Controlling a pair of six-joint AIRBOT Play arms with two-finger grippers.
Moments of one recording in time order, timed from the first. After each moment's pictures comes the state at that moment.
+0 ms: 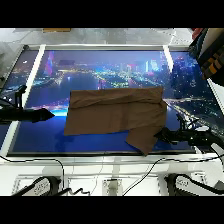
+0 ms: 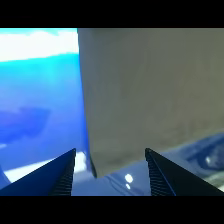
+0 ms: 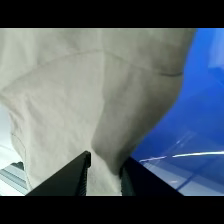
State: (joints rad) left arm 0.45 -1.20 0.93 0.91 -1.26 -0.88; right arm -0.47 -1.28 0.48 -0.74 1.09 0.93
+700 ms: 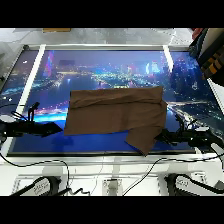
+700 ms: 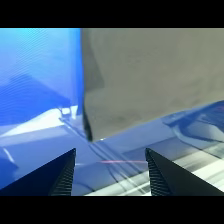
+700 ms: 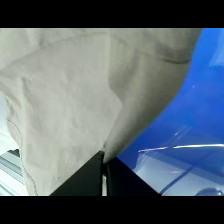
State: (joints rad) left arm 0.45 -1.22 0.71 0.93 -1.21 -0.88; right arm -0.47 -1.28 0.47 -0.74 1.14 0.90
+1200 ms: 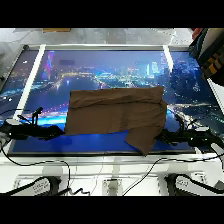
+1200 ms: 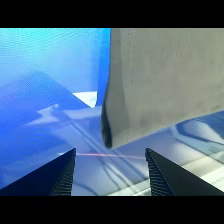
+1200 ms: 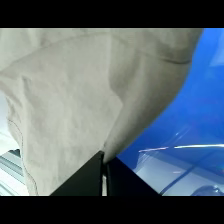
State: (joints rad) left arm 0.45 -1.32 0.66 0.90 -1.15 -0.89; right arm -0.47 -1.28 0.47 -0.73 1.14 0.90
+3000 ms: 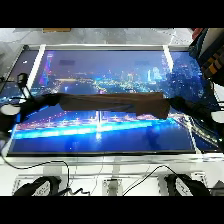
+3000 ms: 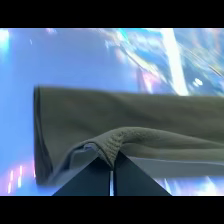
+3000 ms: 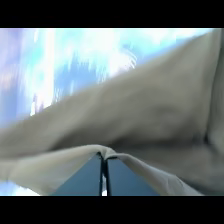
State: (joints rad) left arm 0.12 -1.11 0.81 0.64 -0.53 -0.85; right arm -0.23 -0.94 0.73 -0.66 0.62 1.18
